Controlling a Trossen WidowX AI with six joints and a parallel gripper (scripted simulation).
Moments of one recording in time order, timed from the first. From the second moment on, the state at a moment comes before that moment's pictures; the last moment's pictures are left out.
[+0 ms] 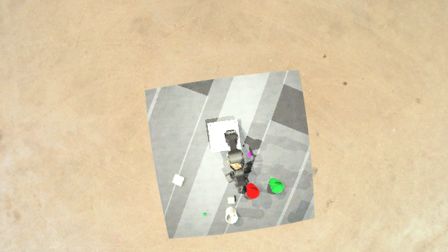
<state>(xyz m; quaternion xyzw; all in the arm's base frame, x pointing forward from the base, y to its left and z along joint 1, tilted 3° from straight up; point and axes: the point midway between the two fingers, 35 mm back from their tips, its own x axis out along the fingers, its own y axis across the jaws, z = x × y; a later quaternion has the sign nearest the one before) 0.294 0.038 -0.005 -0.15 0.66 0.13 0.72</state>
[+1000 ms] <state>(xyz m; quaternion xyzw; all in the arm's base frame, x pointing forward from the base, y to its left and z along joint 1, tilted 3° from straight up) 0.339 0.007 0.046 -0.03 0.68 0.02 0.74</state>
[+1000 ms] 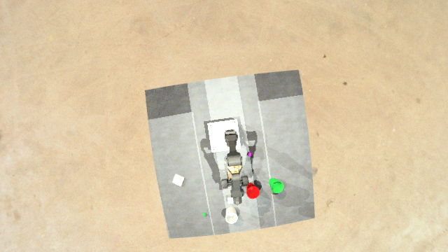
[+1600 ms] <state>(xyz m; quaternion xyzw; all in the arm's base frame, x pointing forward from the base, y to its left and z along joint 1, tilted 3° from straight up) 0.359 -0.016 0.038 0.01 0.67 -0.02 0.74</state>
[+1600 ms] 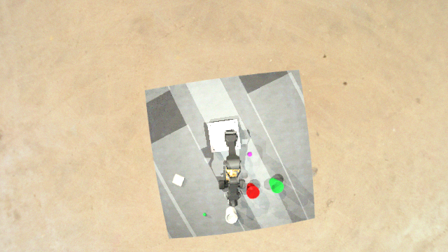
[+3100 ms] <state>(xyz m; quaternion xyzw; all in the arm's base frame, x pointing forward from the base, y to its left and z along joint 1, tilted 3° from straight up) 0.357 -0.016 0.021 0.01 0.69 -0.02 0.73</state>
